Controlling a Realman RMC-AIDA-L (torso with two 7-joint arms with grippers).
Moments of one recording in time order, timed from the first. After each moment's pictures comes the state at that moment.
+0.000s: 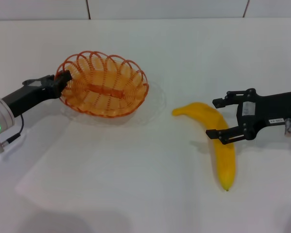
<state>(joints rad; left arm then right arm) -0.59 -2.03 0.47 0.19 1.73 1.09 -1.19 0.45 2.02 -1.00 -0.89 -2.06 -1.46 1.42</state>
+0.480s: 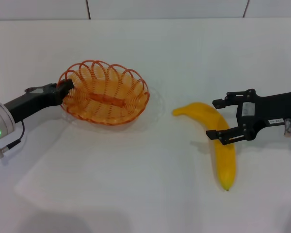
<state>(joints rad) -0.59 -2.03 0.47 0.19 1.79 1.08 -1.25 0.45 2.02 -1.00 -0.88 -2.07 -1.45 1.43</state>
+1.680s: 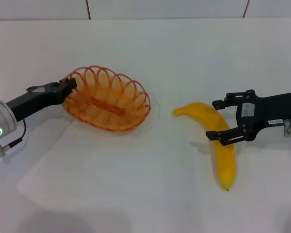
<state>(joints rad) -0.60 -2.03 0.47 0.19 1.79 1.07 -1.26 0.45 2.02 -1.00 -0.88 -2.08 -1.45 1.43</state>
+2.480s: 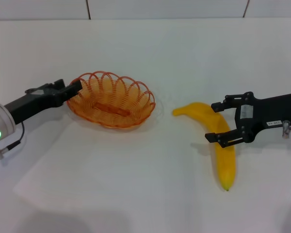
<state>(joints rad) -0.58 -2.03 0.47 0.19 1.79 1.07 -1.23 0.47 2.02 -1.00 -0.86 -2.09 -1.45 1.43</state>
